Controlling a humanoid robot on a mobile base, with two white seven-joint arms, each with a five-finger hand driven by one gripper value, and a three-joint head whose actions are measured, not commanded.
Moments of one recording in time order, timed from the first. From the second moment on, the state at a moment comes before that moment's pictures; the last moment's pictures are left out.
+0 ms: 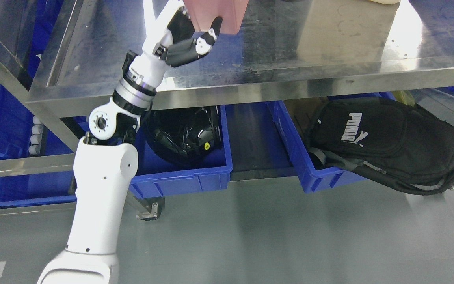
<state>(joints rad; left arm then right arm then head) -0.75 0.00 -0.17 -1.26 0.39 -0.44 -0.68 0.00 0.00 0.00 0.00 0.00 0.02 -0.04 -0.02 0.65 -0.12</state>
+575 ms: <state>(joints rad) -0.42 0.00 -0.26 -1.48 0.44 -0.64 -0.70 0.00 0.00 0.00 0.00 0.00 0.02 -0.04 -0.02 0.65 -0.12</state>
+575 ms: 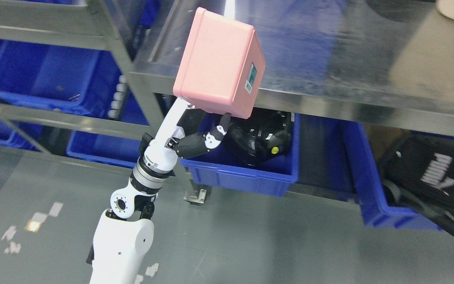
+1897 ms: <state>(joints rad) -0.27 0.00 -0.35 -1.58 0.44 -0.70 -0.69 0.00 0.00 0.00 0.00 0.00 0.02 -0.04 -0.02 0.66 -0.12</state>
